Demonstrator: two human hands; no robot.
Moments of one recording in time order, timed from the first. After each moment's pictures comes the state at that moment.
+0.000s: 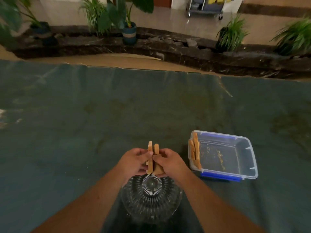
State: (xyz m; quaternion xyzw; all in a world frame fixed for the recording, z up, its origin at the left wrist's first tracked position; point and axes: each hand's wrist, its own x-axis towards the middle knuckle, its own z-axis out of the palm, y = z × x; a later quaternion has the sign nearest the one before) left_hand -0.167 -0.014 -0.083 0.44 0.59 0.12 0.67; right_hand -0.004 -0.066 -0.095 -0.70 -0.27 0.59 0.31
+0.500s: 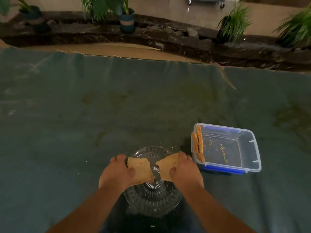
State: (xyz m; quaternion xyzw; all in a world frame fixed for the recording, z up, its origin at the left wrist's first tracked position) left_hand -0.229 -0.040 -0.138 0.67 0.67 -0.05 0.32; right_hand 0.004 -0.115 -0.137 -0.84 -0.44 0.31 0.04
